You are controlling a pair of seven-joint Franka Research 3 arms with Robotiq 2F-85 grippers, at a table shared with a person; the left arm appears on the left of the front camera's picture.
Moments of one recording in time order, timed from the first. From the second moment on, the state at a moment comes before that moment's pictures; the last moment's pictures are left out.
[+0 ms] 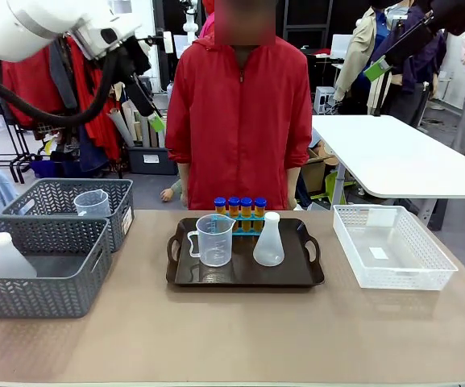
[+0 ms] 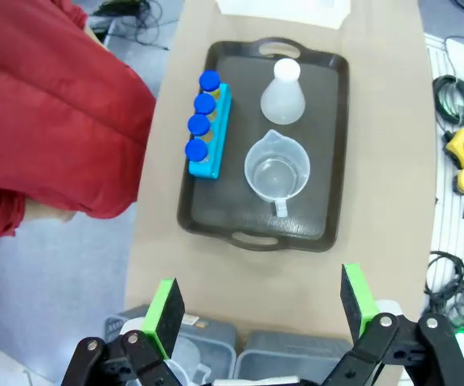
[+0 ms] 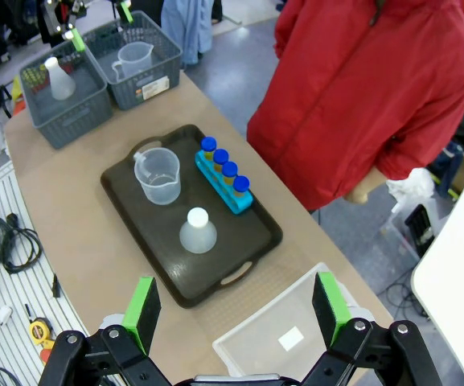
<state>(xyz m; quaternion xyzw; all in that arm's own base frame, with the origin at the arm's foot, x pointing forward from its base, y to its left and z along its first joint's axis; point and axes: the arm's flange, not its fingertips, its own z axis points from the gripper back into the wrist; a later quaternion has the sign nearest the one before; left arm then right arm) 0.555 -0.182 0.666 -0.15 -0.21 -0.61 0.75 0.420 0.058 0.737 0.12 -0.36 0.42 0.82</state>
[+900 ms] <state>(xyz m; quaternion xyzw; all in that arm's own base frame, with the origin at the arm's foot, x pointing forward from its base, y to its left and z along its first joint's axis) 0.553 -0.176 0.676 -0.15 -0.23 -0.61 0.75 0.420 0.058 0.737 0.12 -0.36 0.42 0.82</state>
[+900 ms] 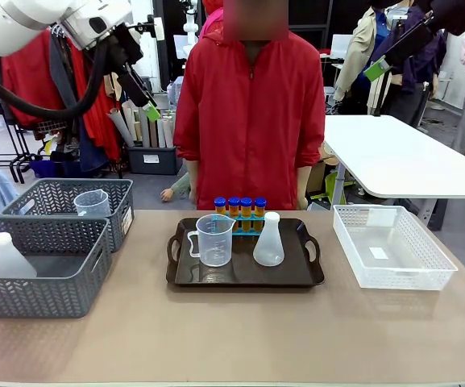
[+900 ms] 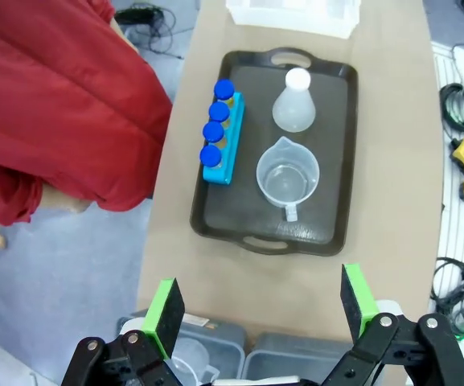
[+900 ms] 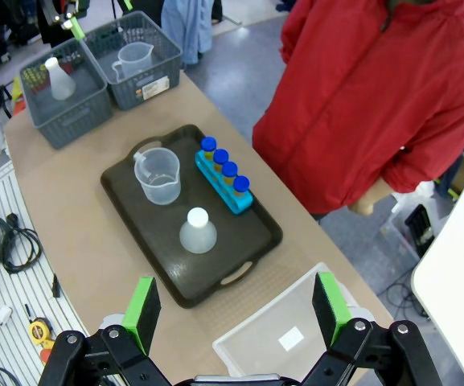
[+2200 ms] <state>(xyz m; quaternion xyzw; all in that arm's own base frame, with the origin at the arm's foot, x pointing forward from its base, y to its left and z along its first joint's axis) 0.518 -0.124 0.719 -0.19 -0.29 -0.59 0.73 0.420 0.058 0.737 0.12 -0.36 0.42 0.82</state>
